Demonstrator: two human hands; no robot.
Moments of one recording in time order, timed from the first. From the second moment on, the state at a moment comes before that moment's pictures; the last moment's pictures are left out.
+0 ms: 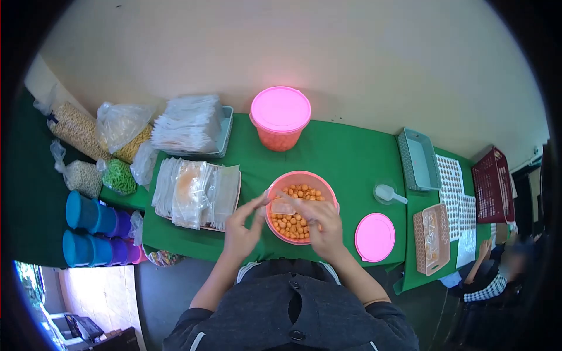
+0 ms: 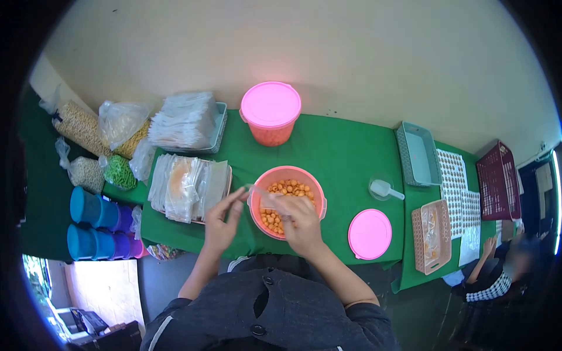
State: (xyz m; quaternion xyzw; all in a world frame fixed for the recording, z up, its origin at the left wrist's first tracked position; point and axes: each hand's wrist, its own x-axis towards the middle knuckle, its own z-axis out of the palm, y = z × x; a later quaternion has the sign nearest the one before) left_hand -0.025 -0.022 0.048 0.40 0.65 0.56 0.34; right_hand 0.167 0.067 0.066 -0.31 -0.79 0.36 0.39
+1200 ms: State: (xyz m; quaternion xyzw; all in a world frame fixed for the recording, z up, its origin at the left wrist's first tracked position) left_hand -0.116 -0.053 0.007 0.44 0.89 0.11 0.05; right_hand 0.556 0.226 -0.065 -0.54 -0.24 0.33 0.74
